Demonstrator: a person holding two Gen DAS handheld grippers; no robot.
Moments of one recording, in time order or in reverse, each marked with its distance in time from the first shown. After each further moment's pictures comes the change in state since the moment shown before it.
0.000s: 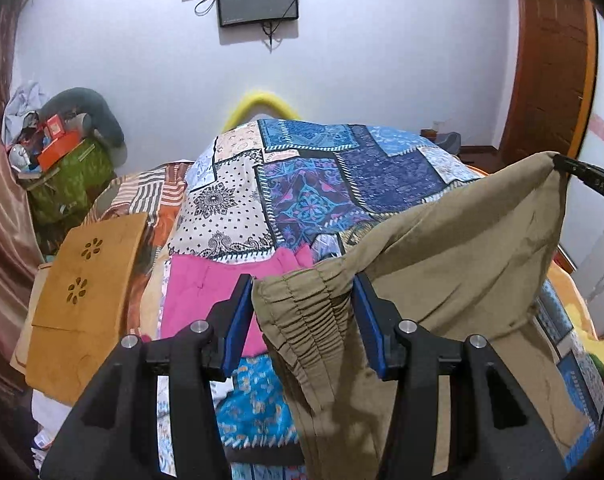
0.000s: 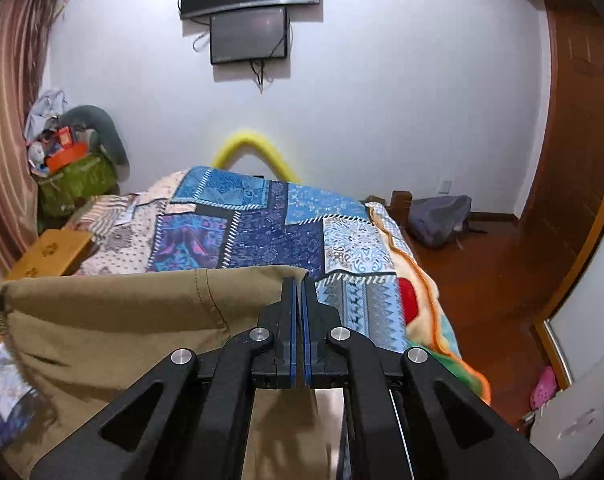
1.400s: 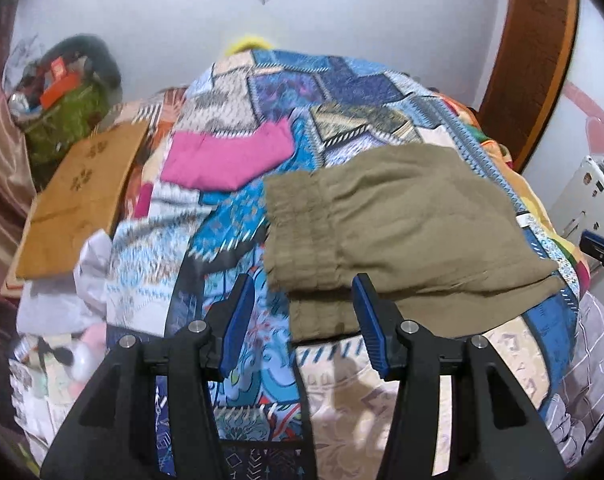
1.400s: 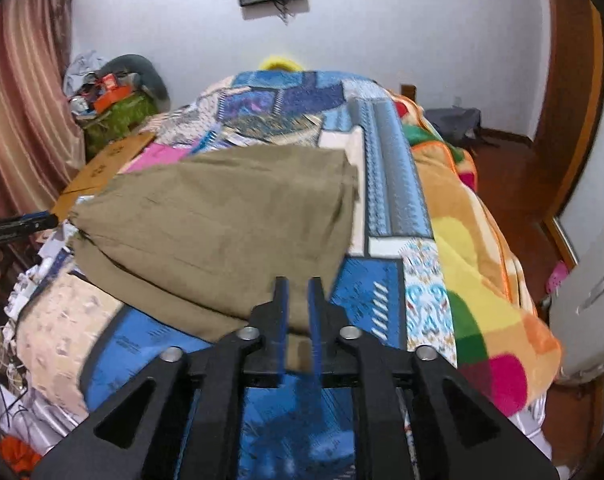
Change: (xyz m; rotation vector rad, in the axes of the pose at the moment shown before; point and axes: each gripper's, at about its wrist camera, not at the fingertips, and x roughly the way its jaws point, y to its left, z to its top) left arm -0.110 -0.018 -0.167 -0.021 0.150 -0.076; right arm -0.162 0.020 -0.216 0.042 0.212 0.118
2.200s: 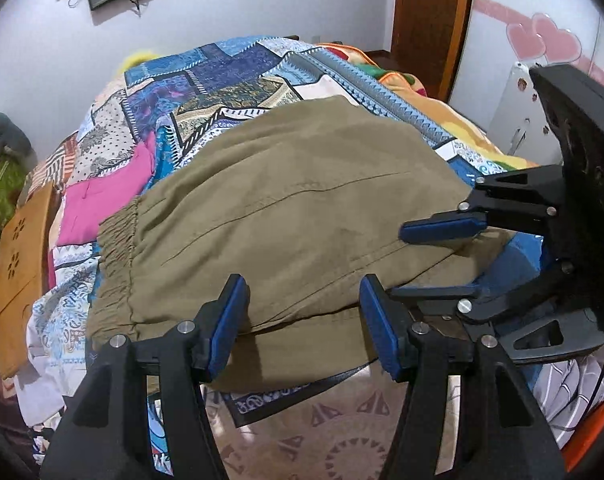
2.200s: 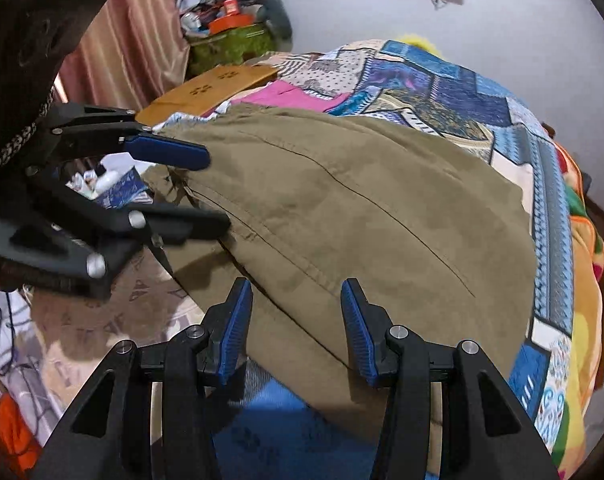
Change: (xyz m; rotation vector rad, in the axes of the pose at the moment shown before) left arm 0.047 -0.115 -0.002 0.324 0.088 -0.169; right arm 0.084 0.120 0.004 -0.367 0.135 0.269
